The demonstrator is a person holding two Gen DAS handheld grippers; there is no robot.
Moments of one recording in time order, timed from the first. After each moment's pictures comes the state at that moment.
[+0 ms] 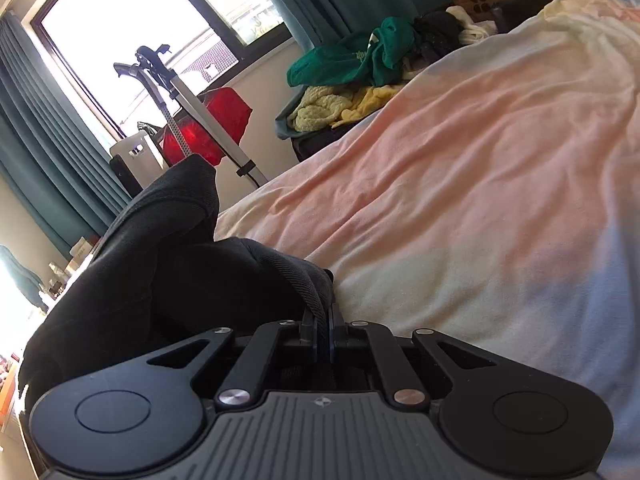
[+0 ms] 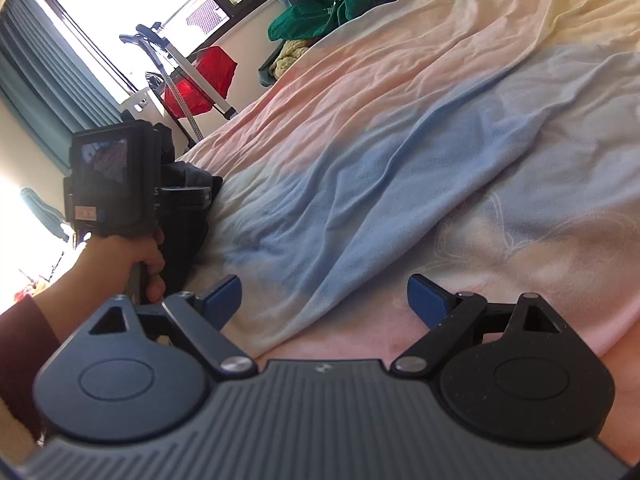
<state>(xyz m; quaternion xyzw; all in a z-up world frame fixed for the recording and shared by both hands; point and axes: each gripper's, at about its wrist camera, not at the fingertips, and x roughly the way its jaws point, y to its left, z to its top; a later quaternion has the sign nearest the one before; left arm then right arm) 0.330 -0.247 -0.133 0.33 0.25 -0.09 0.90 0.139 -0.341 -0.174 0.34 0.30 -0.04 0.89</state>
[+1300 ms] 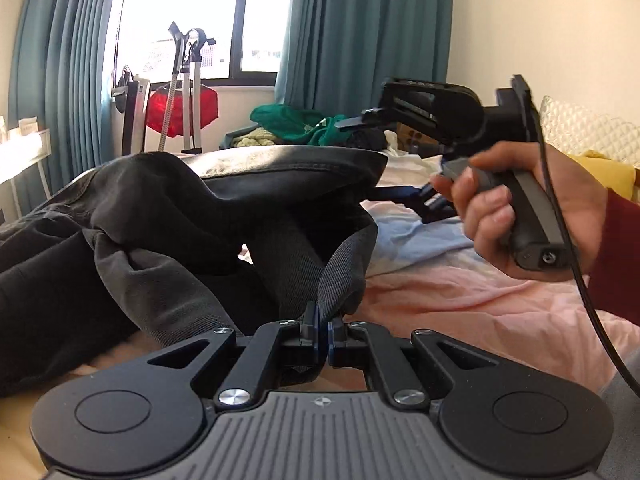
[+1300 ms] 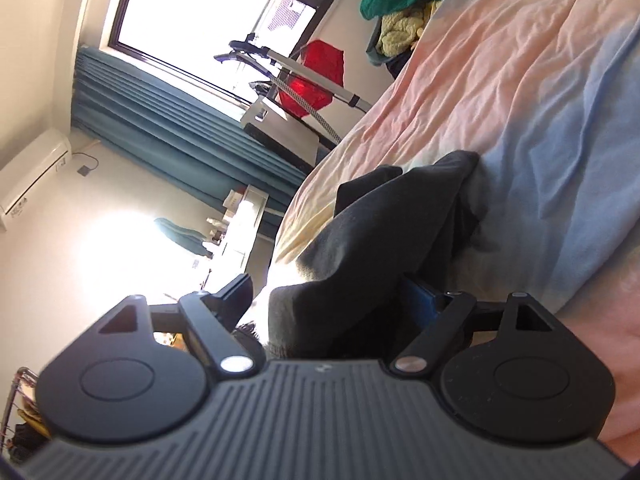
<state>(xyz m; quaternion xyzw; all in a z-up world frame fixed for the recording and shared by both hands) -0.020 -0.054 -0.097 0.03 0.25 -0.25 0.93 0.189 -0.307 -0.125 0.48 0.26 0.15 0.82</state>
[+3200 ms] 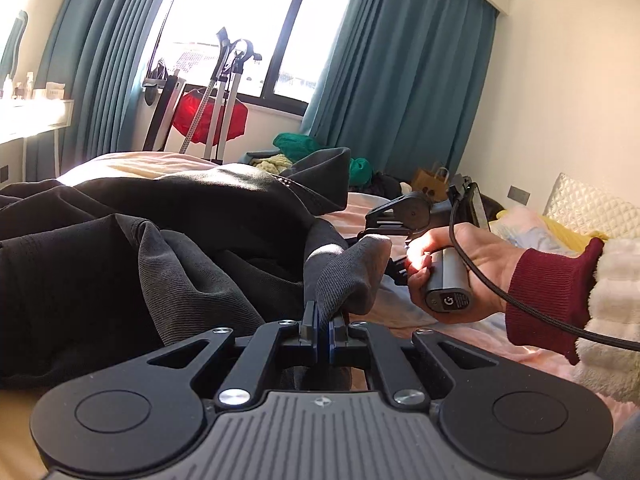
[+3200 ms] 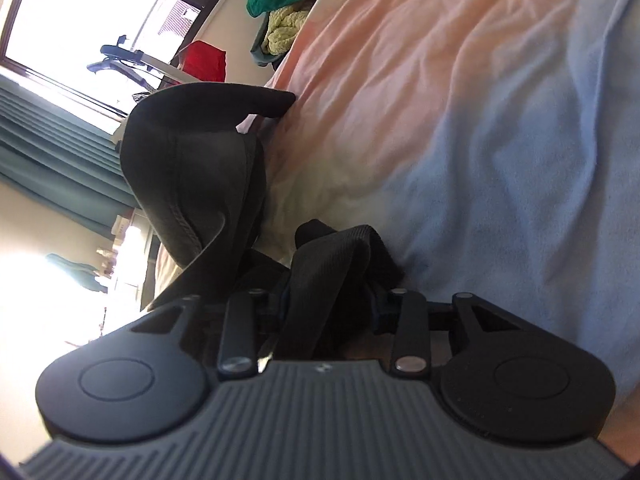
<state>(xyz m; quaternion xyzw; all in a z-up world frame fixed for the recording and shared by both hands) -0.002 0.006 -0.099 -0.07 0.21 -0.24 0.95 0.286 -0.290 -0.184 0.46 0.32 -0.03 0.83</state>
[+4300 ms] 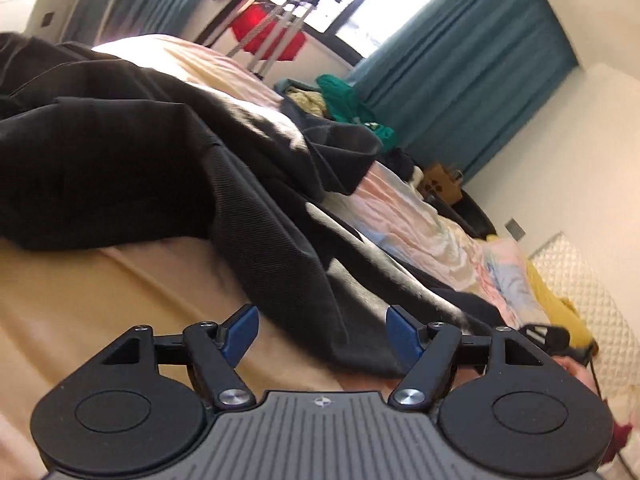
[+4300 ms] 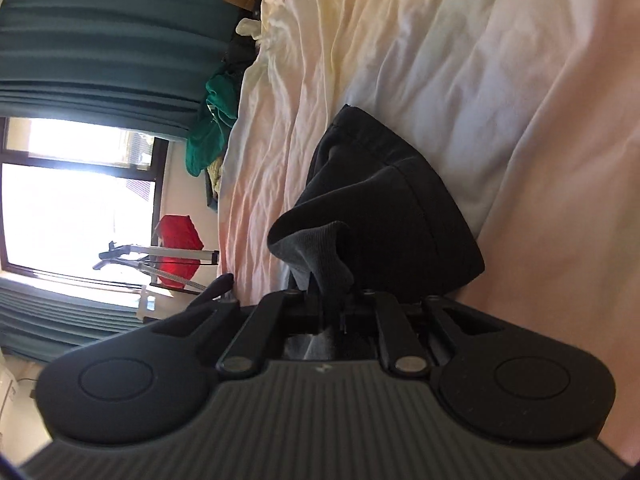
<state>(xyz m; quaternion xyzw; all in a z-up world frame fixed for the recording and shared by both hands) 0.007 0.068 -0.095 -0.29 0.34 -0.20 0.87 0.040 -0.498 -0.192 0.65 0.19 -0.13 0.72</state>
